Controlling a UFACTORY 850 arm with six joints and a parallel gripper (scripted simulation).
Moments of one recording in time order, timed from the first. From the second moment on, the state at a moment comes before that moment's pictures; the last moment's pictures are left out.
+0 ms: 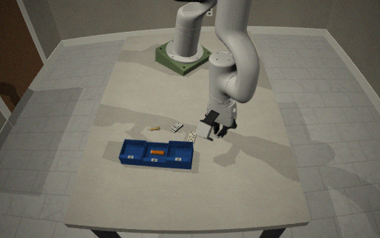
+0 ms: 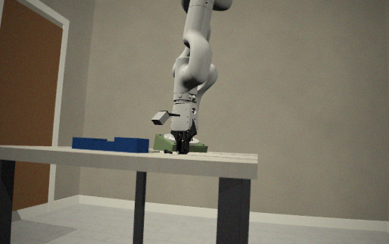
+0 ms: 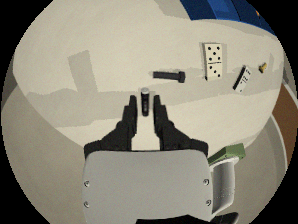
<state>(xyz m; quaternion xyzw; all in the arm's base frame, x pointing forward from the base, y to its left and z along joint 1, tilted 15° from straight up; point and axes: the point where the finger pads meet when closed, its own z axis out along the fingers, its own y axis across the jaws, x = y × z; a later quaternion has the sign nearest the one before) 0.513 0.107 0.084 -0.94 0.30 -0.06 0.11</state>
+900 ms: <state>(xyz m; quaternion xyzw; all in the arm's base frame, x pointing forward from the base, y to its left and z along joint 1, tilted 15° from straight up) 0.514 0.108 0.080 -0.94 0.30 -0.06 0.11</state>
